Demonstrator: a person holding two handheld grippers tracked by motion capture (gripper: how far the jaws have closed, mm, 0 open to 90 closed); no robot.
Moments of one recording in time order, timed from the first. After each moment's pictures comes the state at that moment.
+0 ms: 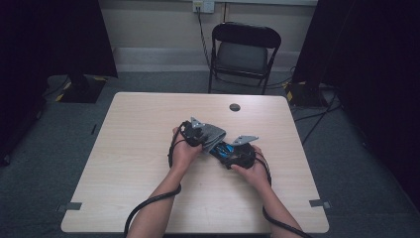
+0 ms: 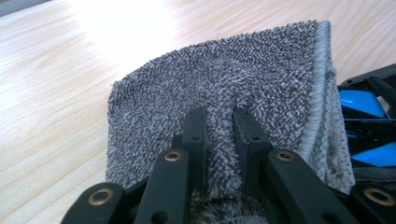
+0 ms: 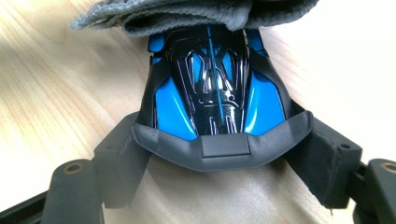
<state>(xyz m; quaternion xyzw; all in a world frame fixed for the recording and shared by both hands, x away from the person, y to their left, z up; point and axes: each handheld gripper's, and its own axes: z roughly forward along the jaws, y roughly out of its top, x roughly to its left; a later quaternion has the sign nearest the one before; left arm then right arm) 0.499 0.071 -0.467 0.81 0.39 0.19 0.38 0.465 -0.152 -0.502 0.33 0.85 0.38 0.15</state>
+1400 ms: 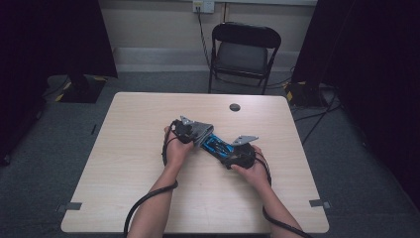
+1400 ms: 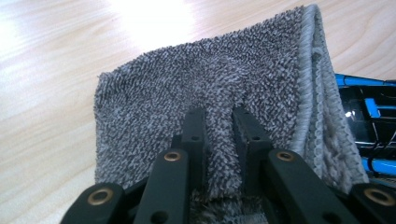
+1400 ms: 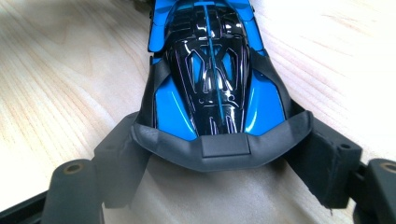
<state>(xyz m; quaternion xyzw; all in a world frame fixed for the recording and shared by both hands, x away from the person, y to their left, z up) 0.514 0.100 -0.482 0.79 0.45 0.20 0.36 0.465 -0.152 -0.502 0.33 0.85 0.38 0.15</state>
